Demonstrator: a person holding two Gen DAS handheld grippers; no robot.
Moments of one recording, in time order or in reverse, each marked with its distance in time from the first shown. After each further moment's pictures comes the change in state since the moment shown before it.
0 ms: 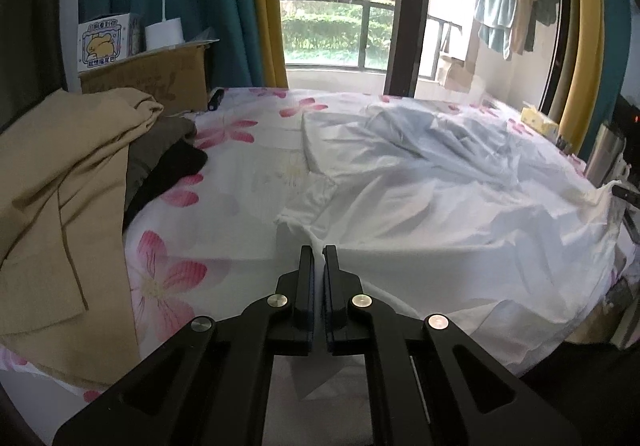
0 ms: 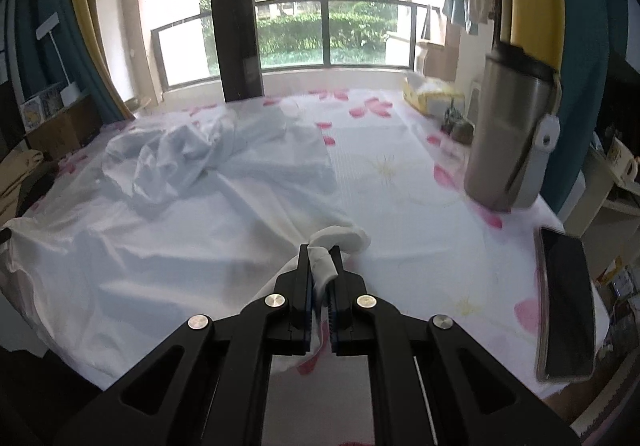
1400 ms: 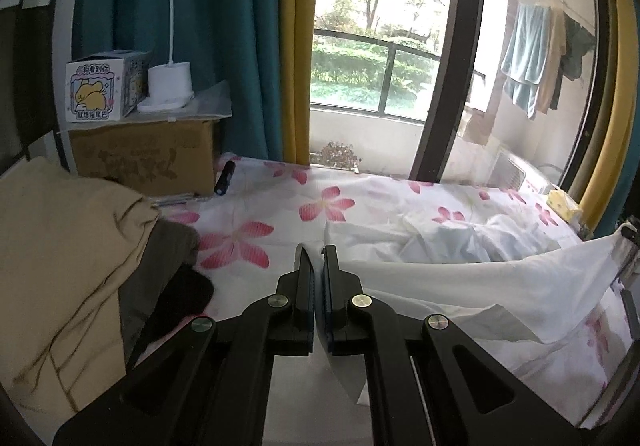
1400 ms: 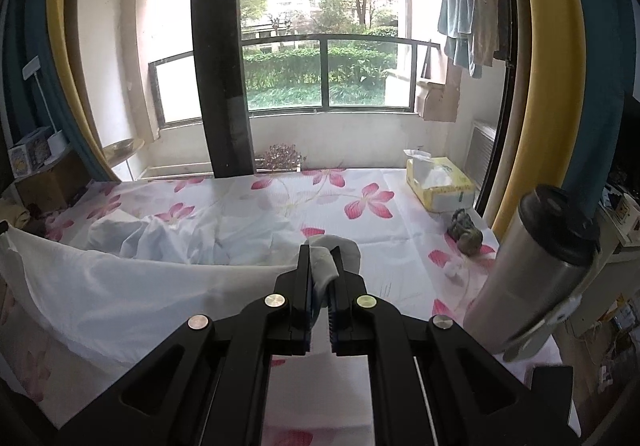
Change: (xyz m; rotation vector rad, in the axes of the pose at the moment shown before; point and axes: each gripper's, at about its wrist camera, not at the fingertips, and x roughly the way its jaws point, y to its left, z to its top) left arm 0.052 0.027 0.129 -0.095 -0.118 0.031; right arm 0.042 -0.020 0.113 -0.004 -0.112 -0.004
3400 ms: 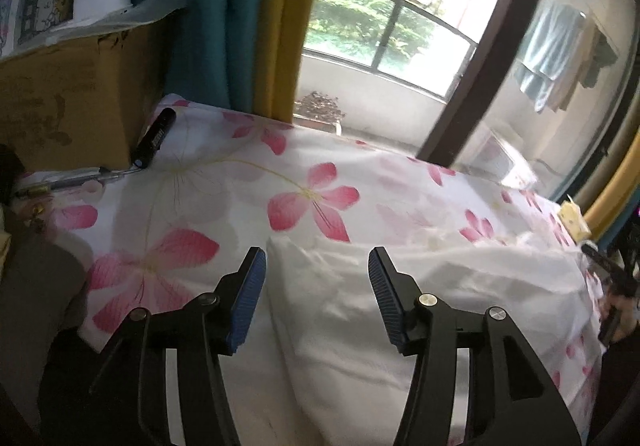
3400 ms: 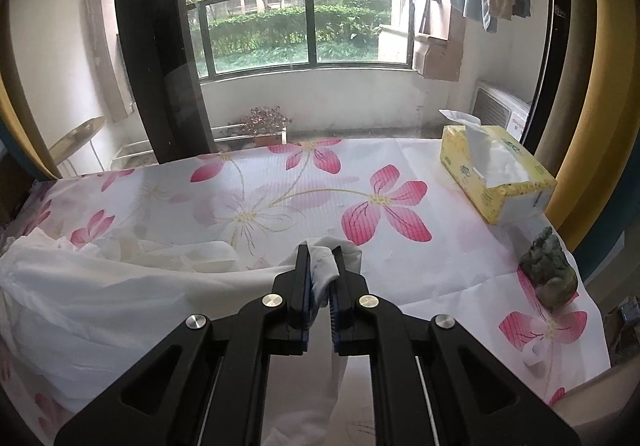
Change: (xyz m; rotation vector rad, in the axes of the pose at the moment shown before) left arm 0.164 0.010 0.026 -0.103 0.207 -0.120; right arm 0.170 -0.013 0.028 0.031 0.164 -0.042
